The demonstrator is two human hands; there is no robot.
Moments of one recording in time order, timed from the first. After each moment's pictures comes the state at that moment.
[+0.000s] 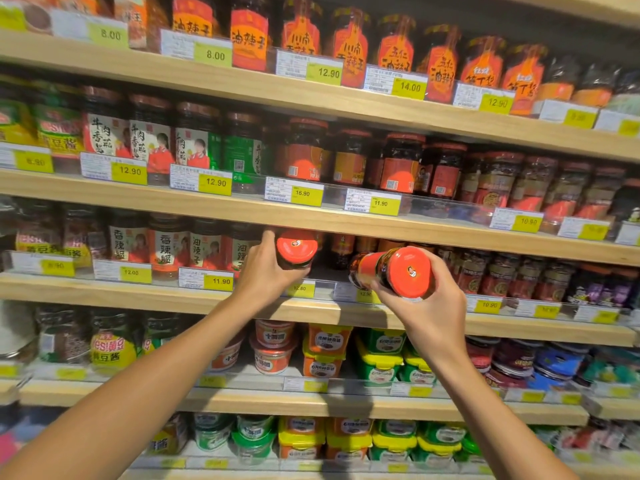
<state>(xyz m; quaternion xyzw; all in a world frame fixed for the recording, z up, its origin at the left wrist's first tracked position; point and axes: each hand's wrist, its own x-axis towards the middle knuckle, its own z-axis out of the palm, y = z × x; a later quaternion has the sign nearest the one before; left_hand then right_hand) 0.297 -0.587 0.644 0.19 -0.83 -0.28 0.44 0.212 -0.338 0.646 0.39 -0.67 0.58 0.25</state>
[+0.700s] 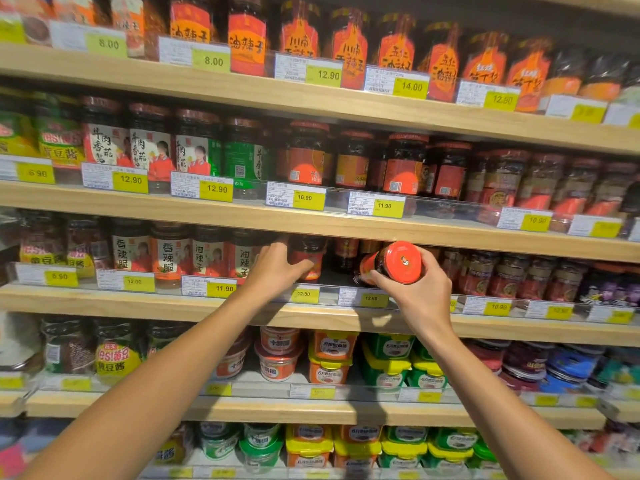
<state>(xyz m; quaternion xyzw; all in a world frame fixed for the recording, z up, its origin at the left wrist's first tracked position) 0.281 -0.593 0.662 0.24 -0.87 -0.26 0.33 0.168 -0.373 0.647 0.32 -0.71 0.58 0.21</state>
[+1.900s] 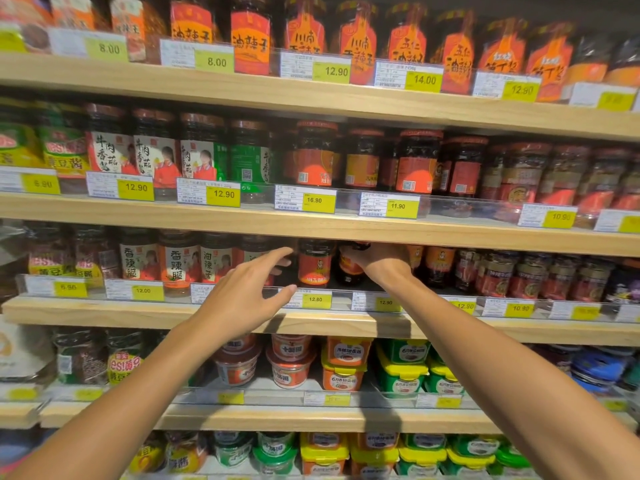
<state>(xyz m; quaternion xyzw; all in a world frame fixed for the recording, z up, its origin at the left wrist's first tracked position) 0.362 -0.600 0.655 0.12 -0.92 -0.13 0.34 0.119 -0.480 0.676 0.28 -0.91 0.30 -0.01</state>
